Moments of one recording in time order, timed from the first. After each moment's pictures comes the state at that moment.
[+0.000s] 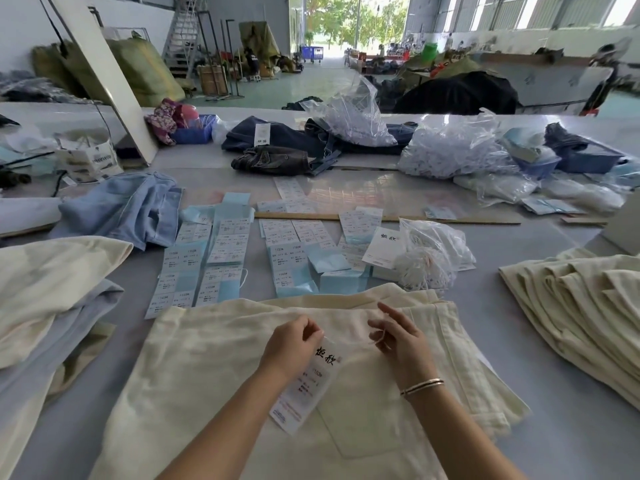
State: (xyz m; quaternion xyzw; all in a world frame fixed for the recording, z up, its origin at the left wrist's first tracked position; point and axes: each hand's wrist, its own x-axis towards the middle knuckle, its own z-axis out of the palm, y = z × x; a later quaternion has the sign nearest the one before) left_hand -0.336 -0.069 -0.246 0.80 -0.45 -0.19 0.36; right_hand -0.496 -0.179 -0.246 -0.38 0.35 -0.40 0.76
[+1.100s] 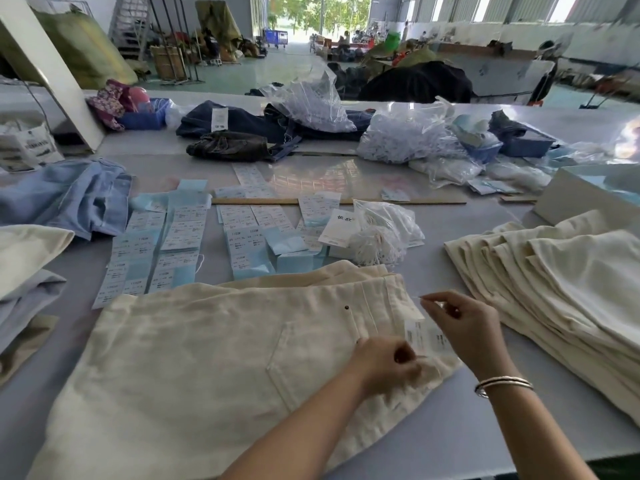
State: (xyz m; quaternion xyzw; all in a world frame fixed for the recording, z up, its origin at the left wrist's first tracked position) left_hand -0.512 -0.126 -0.246 0.65 -0.63 -0.32 0.29; right_hand -0.647 -0.190 -0.185 -0.78 0.44 -0.39 0.22
